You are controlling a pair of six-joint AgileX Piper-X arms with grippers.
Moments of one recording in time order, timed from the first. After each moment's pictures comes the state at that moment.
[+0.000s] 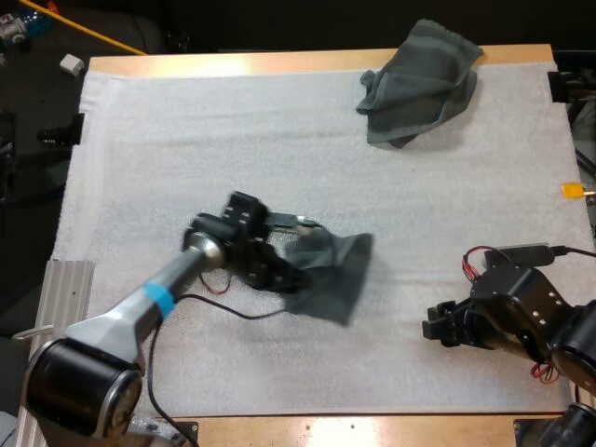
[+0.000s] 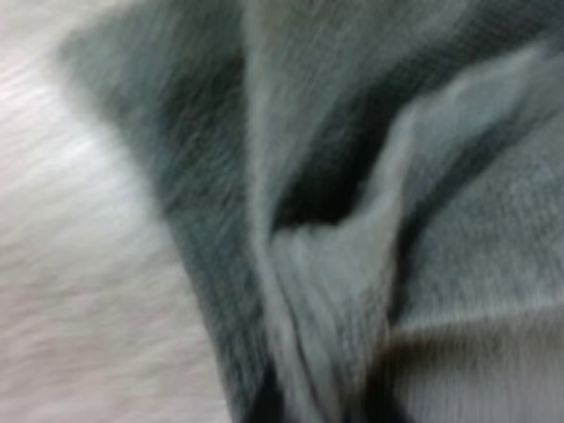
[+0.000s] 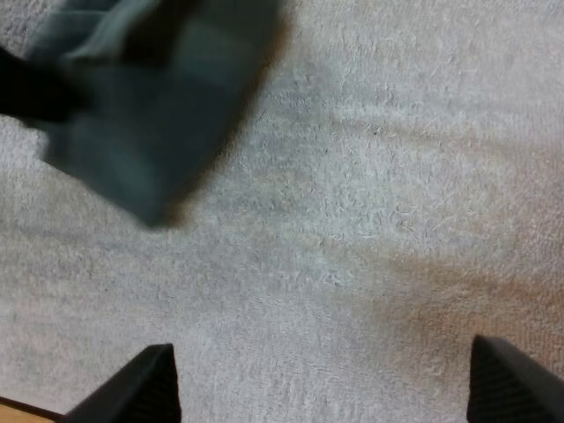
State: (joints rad) left arm -0.39 1.64 -0.87 0.72 0.47 -1.92; right arm 0.81 0.85 -0.92 1.23 0.08 -1.23
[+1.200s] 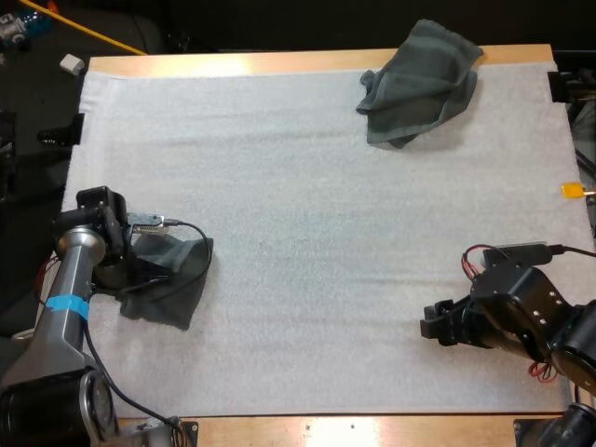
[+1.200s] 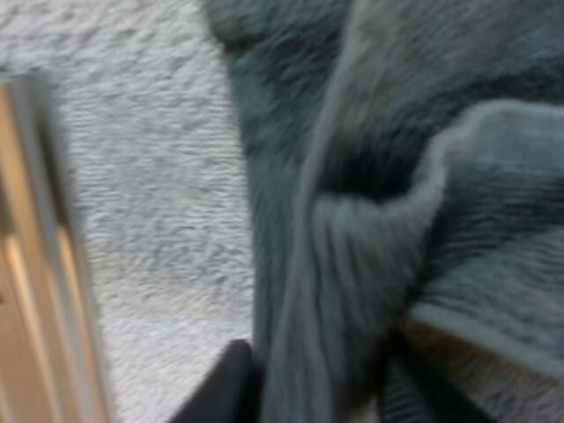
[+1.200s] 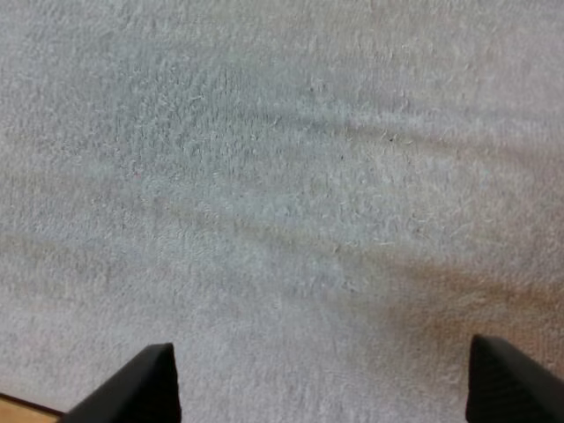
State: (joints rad) left arm 0.22 1.53 -0.89 1.01 -0.19 -1.59; right arm 0.81 0.85 -0.92 1.21 0.06 -1.23
